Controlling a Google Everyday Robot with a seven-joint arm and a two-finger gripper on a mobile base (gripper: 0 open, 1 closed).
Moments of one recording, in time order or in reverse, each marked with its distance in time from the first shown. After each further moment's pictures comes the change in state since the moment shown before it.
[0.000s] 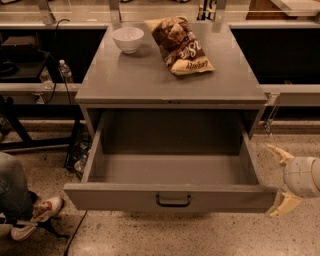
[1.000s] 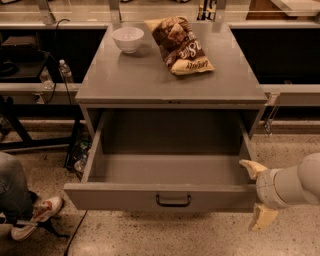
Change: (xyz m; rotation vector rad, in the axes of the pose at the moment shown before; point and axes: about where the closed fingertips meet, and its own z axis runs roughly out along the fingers) arm -0.022 0.042 0.049 -0.096 0.177 -0.103
